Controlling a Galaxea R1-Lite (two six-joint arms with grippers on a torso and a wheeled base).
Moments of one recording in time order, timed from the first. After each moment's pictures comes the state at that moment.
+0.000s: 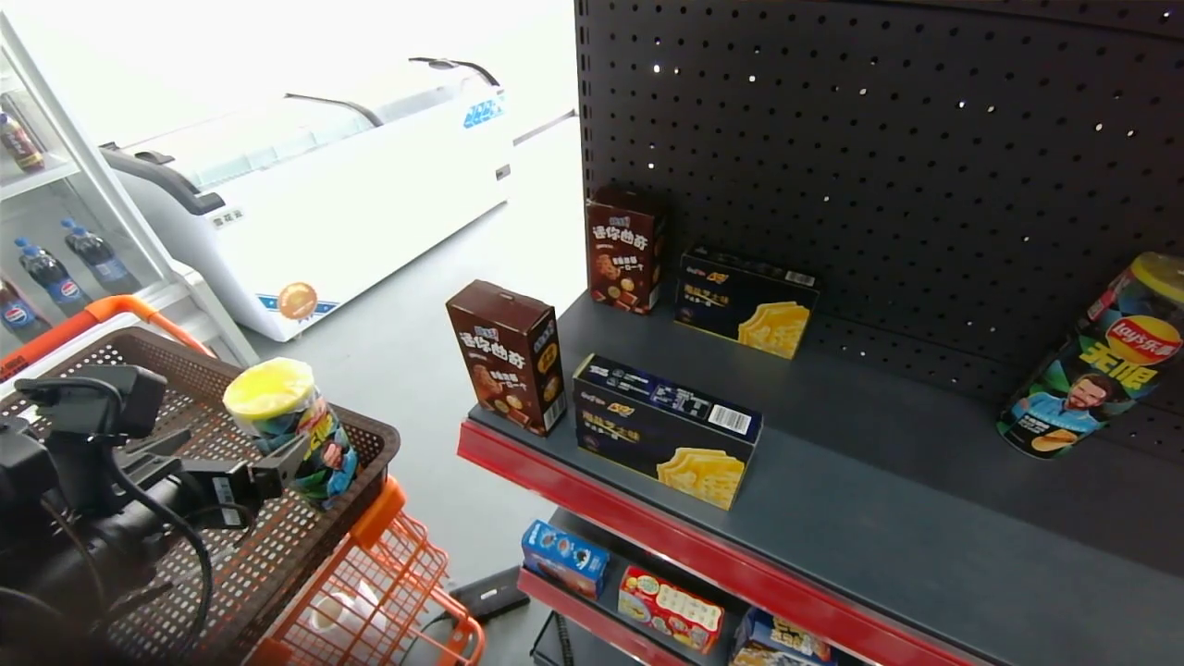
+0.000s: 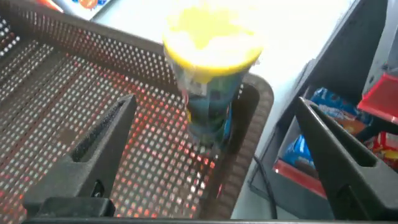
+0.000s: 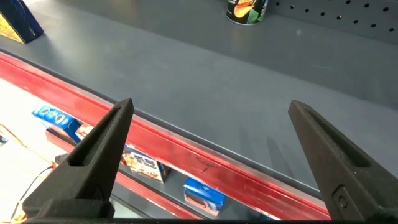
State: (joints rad) left arm 0.06 1.54 -0.22 -1.15 0.04 0.04; right arm 0.00 0.00 0.00 0.00 -0.02 0.00
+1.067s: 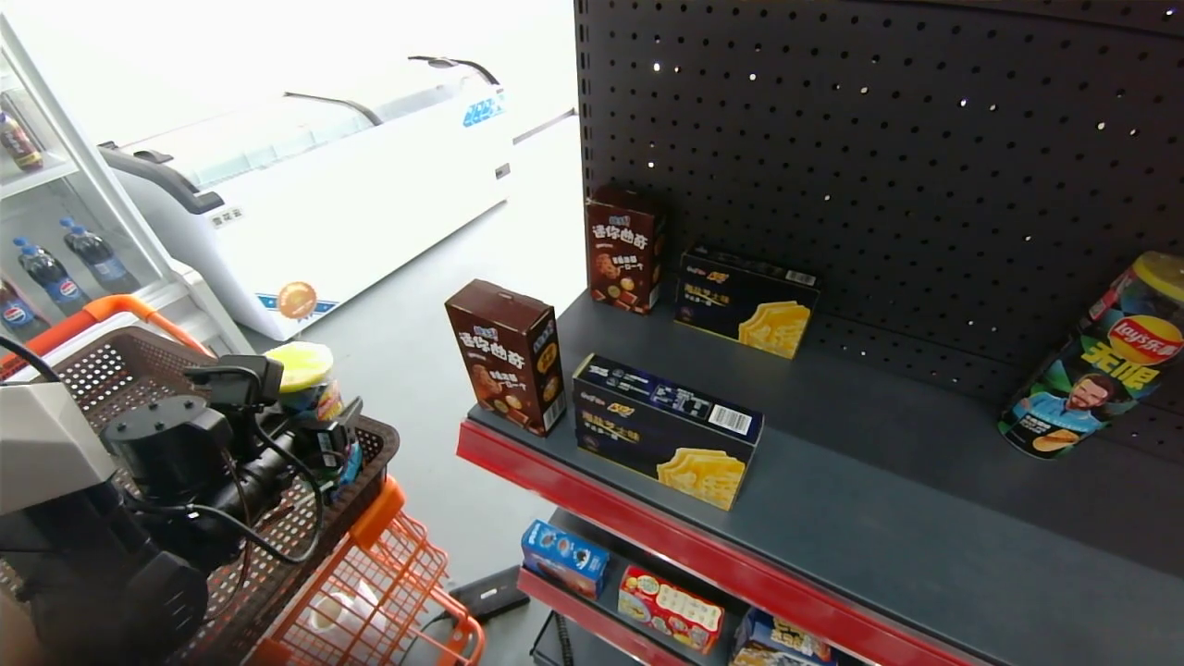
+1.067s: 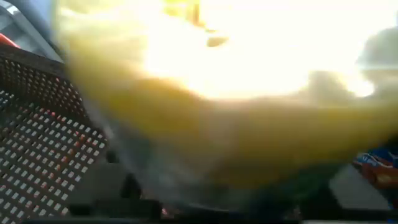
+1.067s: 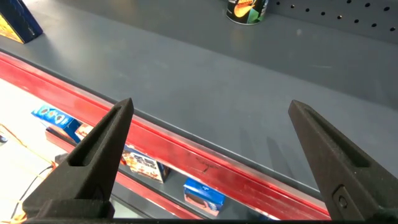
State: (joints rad) left arm 0.08 2.10 -0.46 -1.57 -0.02 0.06; right arm 0.00 0.00 0.00 0.00 -0.02 0.00
